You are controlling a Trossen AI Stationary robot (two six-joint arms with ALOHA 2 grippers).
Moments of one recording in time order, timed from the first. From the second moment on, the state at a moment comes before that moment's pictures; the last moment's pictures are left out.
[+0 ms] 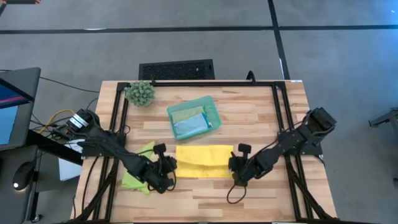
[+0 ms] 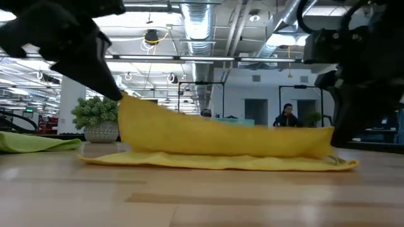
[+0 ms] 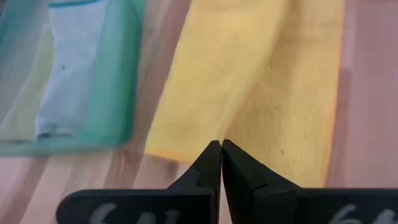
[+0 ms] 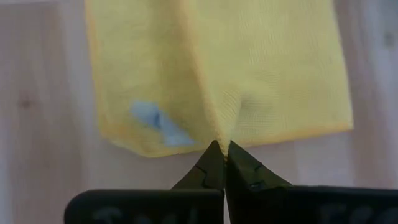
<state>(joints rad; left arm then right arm) -0.61 1.64 0.96 -0.53 -0.71 -0.66 0.57 1.67 0.89 -0.57 0.37 0.61</state>
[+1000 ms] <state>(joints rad) -0.67 1.76 0.96 -0.44 -0.62 -0.59 0.64 1.72 1.09 -0.77 0.28 0.68</state>
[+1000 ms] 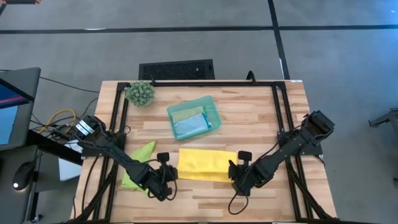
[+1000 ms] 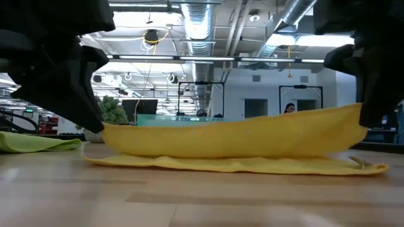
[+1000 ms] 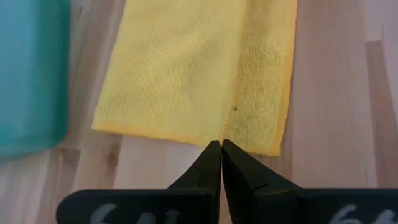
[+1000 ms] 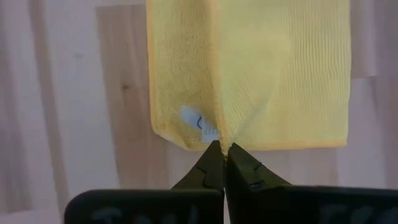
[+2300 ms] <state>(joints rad) -0.60 1.77 0.94 -0.35 -0.62 -0.48 0.68 1.72 1.11 -0.76 0.26 0.65</state>
